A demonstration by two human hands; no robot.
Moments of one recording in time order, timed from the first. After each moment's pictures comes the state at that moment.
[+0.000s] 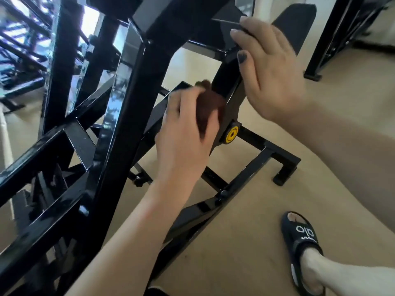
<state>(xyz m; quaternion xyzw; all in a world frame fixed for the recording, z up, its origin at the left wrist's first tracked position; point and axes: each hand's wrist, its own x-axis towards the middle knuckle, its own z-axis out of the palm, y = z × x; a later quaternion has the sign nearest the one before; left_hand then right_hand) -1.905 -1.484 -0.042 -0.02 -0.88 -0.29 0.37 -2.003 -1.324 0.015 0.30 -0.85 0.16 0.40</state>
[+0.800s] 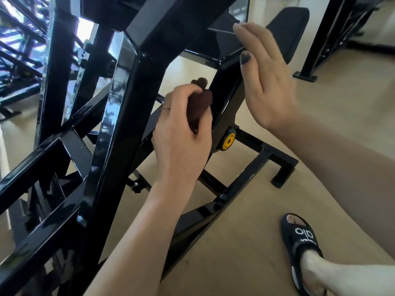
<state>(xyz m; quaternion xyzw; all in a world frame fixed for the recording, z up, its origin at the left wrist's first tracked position) -1.907 -1.478 -0.019 -0.02 -0.84 -0.36 0.40 -2.007 -1.325 0.010 0.28 -0.82 0.35 0.34</state>
